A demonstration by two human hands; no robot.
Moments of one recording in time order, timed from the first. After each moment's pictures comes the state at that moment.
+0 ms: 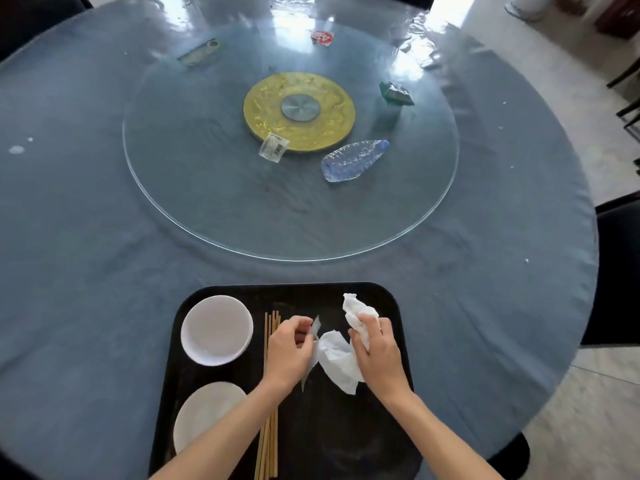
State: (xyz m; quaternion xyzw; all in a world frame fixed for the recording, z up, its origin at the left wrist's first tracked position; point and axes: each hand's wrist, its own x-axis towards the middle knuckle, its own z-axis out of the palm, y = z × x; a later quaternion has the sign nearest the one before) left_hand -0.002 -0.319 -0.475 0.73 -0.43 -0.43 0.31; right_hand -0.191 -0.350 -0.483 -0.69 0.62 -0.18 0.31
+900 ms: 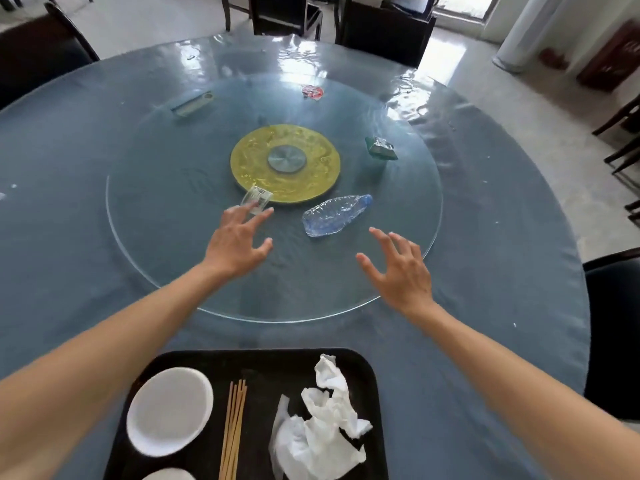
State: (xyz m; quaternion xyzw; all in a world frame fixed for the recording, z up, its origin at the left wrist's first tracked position) left_hand 0.111 -0.575 -0.381 0.73 -0.63 -0.15 0.19; right_hand -0.211 -0.608 -0.382 -0.76 0.62 -0.14 0.13
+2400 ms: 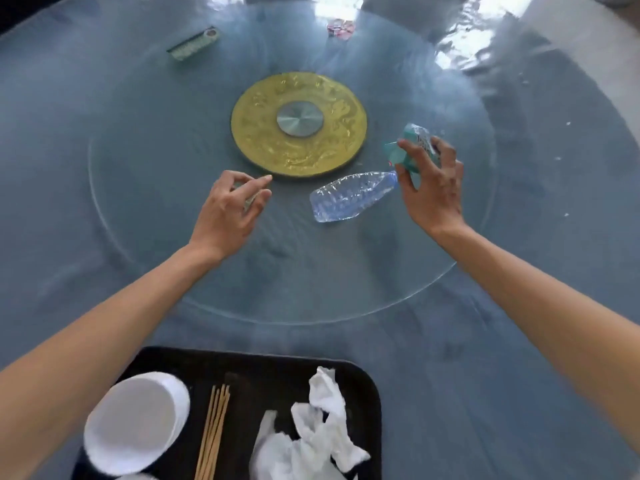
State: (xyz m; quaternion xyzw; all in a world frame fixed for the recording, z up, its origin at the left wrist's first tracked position) left_hand 0.115 -0.619 -0.417 0.73 -0.60 -0.13 0.29; right_hand -0.191 -0.779 -0.411 -0.78 0.55 -0.27 0.12
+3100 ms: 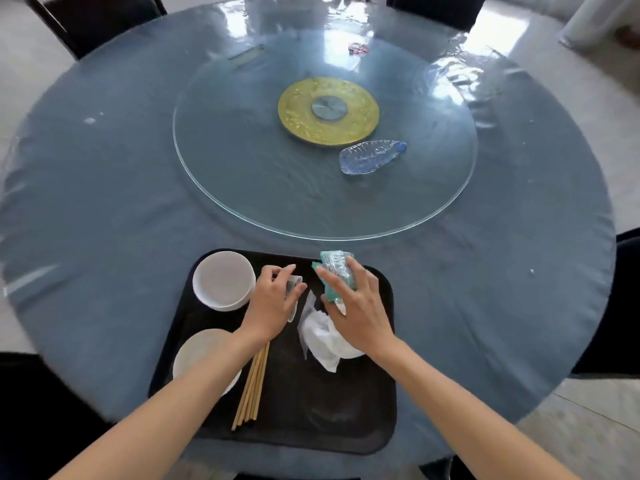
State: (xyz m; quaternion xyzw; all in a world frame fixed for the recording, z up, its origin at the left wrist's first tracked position) left_hand 0.010 -0.312 -0.446 0.77 -0.53 -0.23 0.26; right_hand -0.183 -0.372 -0.436 -0.86 0.44 -0.14 0.21
